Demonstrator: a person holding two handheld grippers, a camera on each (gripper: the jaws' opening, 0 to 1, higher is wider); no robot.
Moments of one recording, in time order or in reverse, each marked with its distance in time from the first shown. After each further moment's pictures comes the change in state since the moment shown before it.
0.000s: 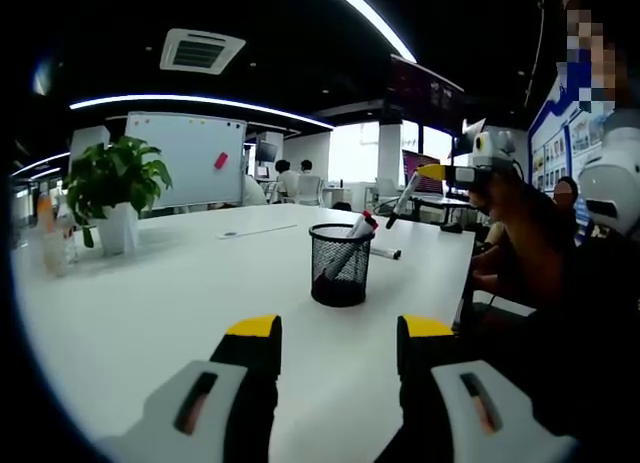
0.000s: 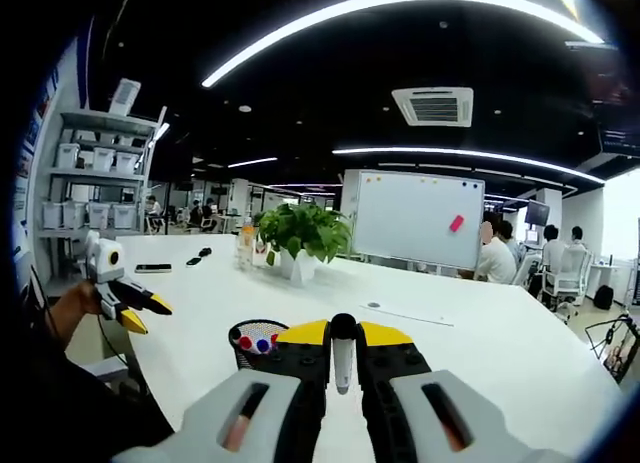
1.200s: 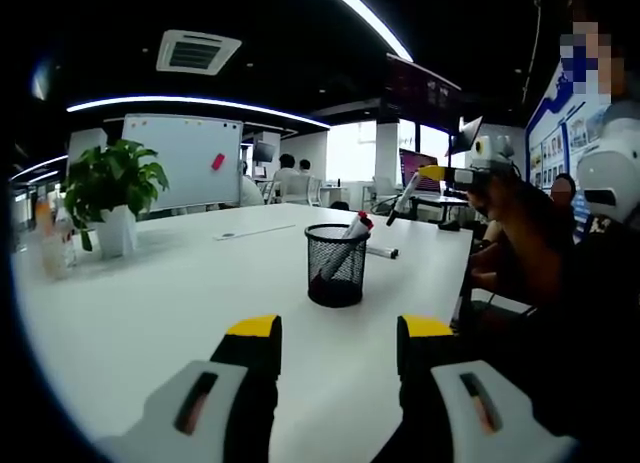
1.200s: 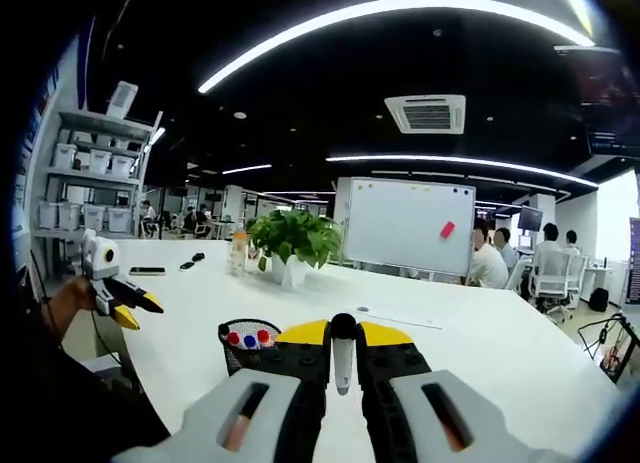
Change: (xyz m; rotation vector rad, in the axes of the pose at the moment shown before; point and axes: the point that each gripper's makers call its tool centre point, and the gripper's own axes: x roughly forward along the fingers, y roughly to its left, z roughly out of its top) left arm 0.002 -0.003 0.000 0.014 0.010 -0.006; right arm -0.012 -0.017 -0.002 -0.010 -0.036 -0.031
